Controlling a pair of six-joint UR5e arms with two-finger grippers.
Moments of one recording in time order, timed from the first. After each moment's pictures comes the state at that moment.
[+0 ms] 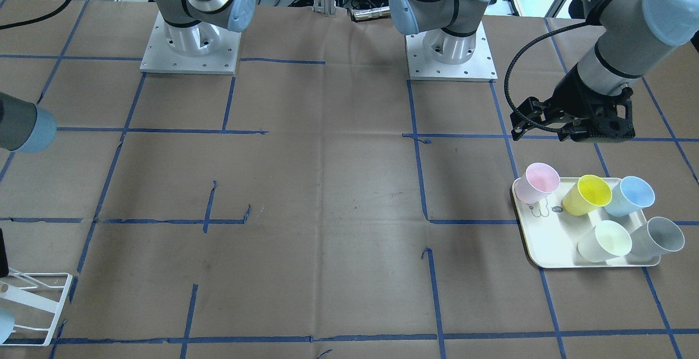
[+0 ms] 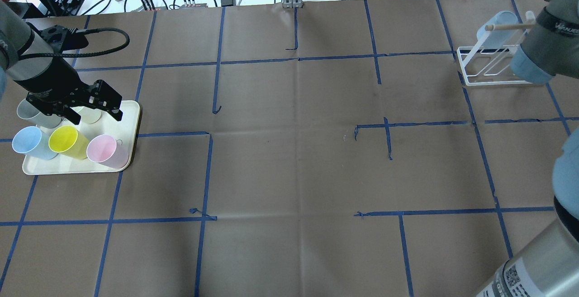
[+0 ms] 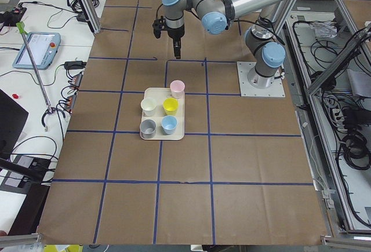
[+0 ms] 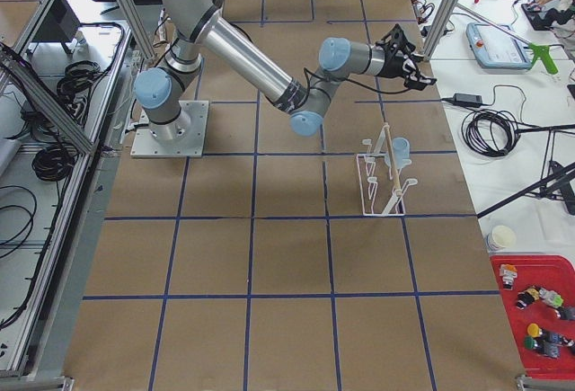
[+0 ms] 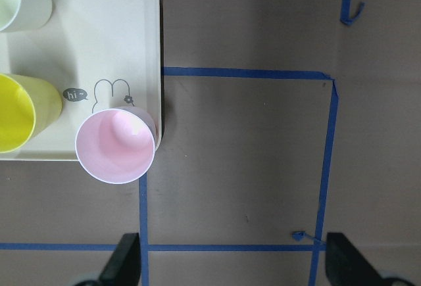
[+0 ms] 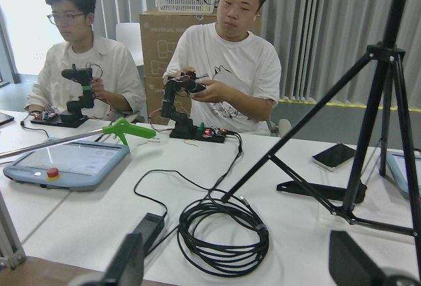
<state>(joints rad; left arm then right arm) -1.22 -1.56 -1.82 -1.39 1.56 0.33 1.20 -1.11 1.66 -3.35 -1.01 -0.19</state>
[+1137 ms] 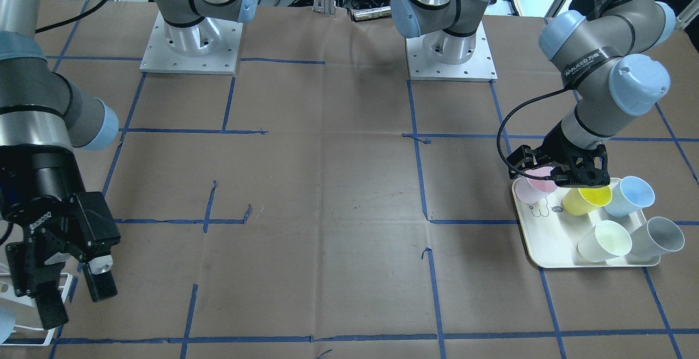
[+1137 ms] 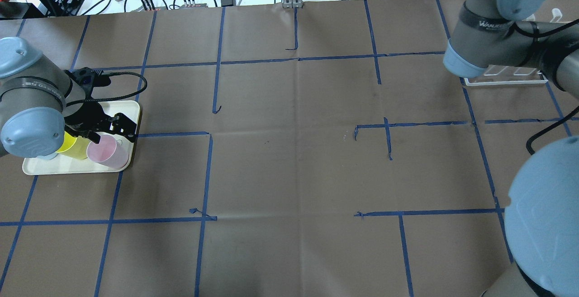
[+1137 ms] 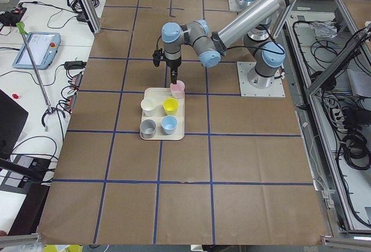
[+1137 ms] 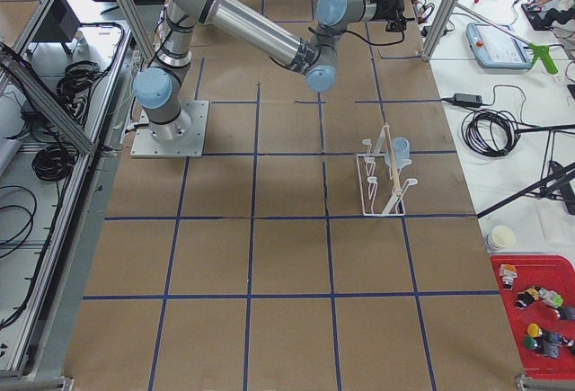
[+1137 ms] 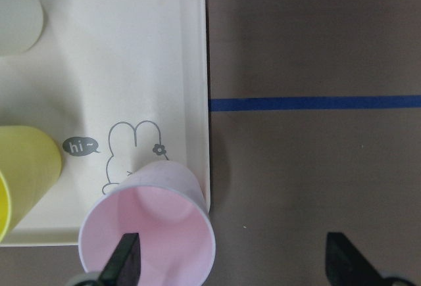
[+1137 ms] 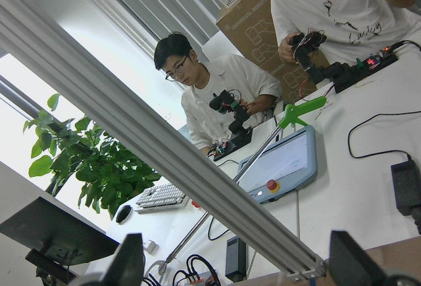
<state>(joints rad) -1.16 -1.74 -2.01 -1.01 1.57 0.43 1.47 -1.13 1.65 -3.38 -0.96 0.63</state>
